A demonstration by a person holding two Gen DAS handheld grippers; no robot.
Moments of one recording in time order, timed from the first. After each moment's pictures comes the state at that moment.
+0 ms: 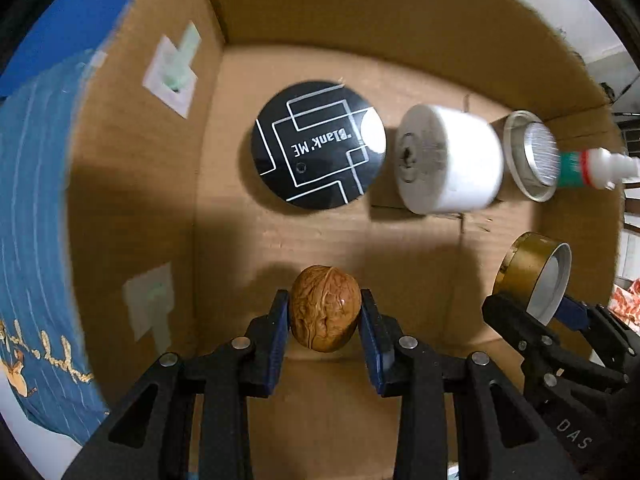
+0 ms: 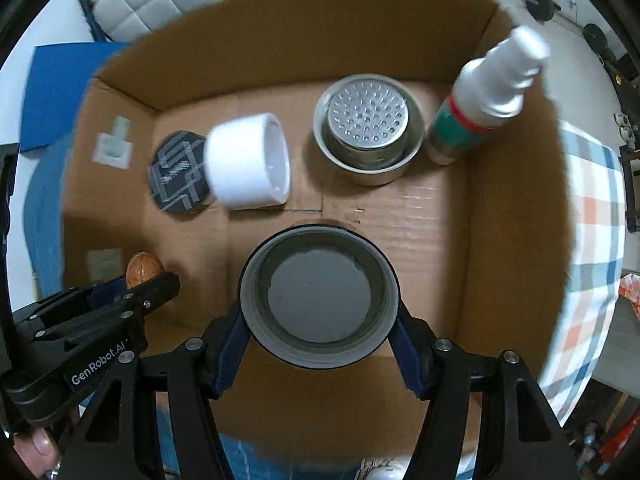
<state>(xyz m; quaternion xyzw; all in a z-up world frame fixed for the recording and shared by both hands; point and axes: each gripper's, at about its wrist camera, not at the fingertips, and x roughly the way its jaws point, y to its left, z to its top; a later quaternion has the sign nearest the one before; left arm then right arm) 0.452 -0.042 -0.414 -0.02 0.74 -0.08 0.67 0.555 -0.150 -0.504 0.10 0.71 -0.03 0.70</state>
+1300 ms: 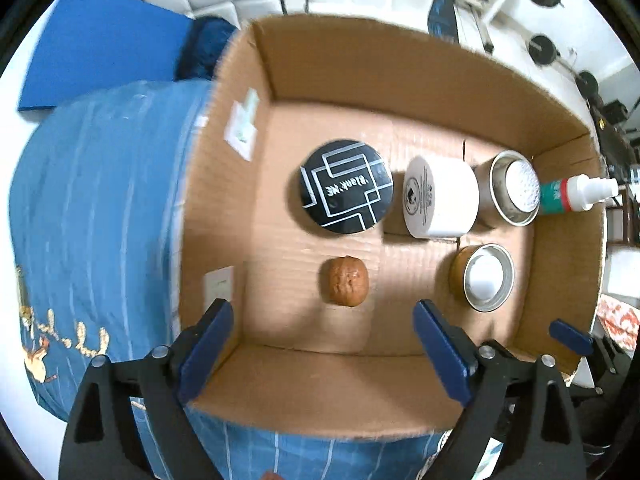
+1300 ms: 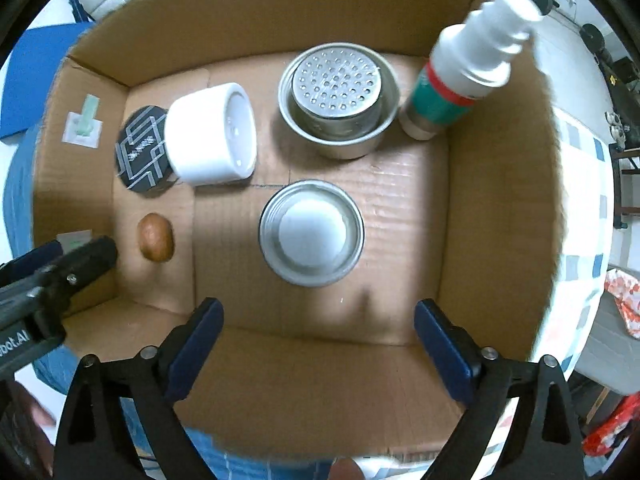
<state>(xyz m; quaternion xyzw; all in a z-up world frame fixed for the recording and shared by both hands) 0.438 -0.034 -0.352 0.01 0.71 -0.04 0.71 0.558 -0.153 -0.499 0.08 0.73 -0.04 0.68</state>
